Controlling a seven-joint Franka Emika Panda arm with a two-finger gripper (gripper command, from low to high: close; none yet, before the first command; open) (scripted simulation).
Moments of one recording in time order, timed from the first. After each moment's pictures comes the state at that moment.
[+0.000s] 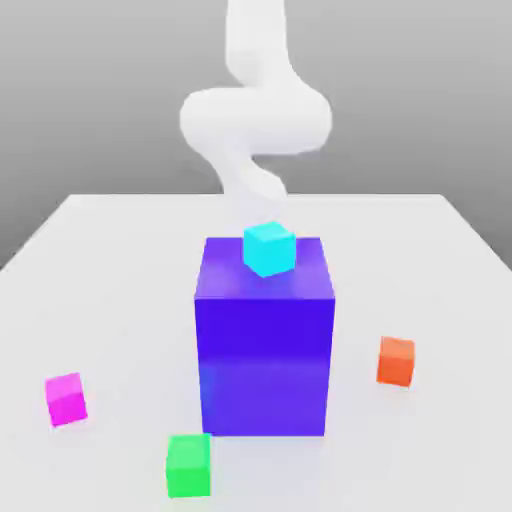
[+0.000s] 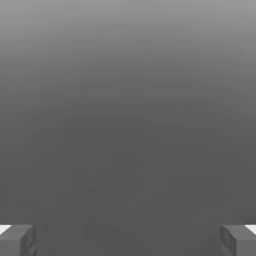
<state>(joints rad) 0.05 -0.72 -0.08 -2.32 0.04 2.32 0.70</state>
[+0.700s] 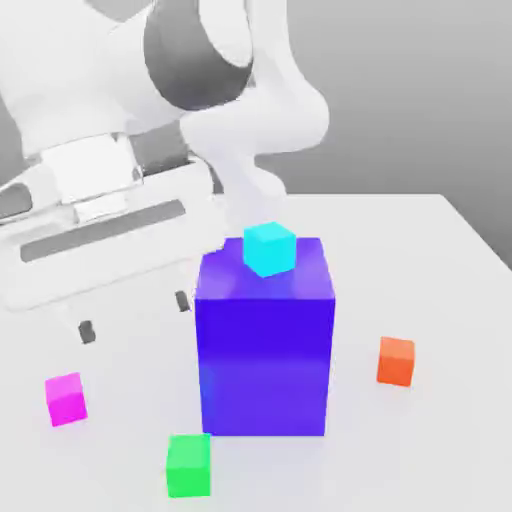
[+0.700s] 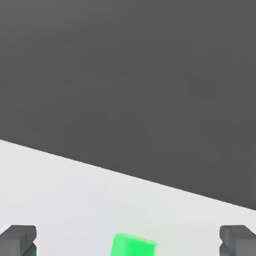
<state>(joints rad) 0.24 -0.05 -0.58 -2.47 0.51 2.50 -0.23</state>
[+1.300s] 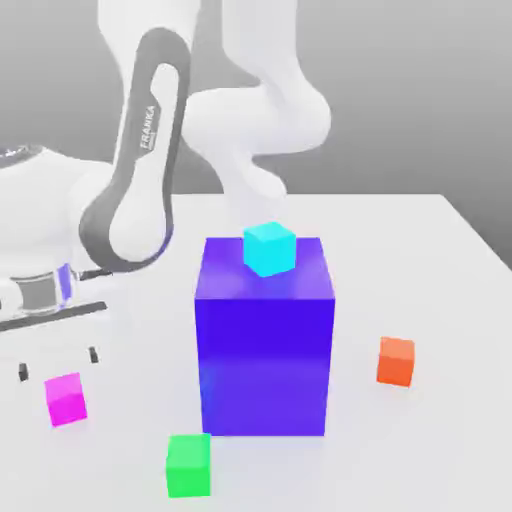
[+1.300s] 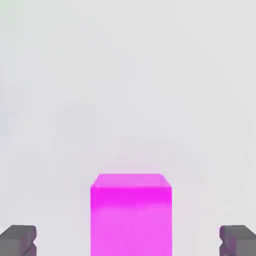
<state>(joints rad) 0.05 0.30 -0.62 -2.59 0.53 2.80 -0.68</state>
